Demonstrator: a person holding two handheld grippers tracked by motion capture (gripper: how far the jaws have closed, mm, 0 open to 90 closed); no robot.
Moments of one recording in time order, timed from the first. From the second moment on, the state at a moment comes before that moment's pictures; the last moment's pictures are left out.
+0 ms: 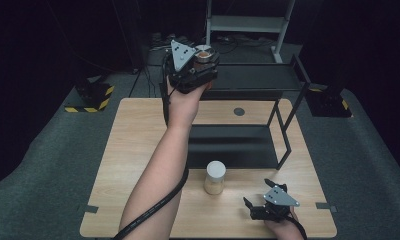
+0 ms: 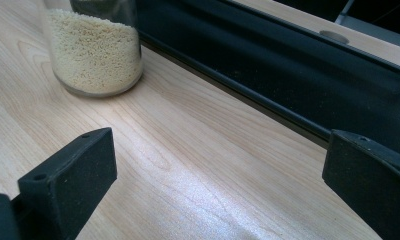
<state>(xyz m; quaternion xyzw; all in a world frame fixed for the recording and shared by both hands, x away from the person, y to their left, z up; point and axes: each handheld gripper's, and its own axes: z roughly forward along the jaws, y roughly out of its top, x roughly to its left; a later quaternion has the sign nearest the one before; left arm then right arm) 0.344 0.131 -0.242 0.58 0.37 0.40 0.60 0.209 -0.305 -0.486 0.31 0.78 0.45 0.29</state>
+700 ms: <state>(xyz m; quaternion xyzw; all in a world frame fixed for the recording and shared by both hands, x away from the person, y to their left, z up) 0.315 0.129 -0.240 0.59 0.38 0.39 0.59 0.209 -0.305 -0.486 0.31 0.78 0.45 0.29</state>
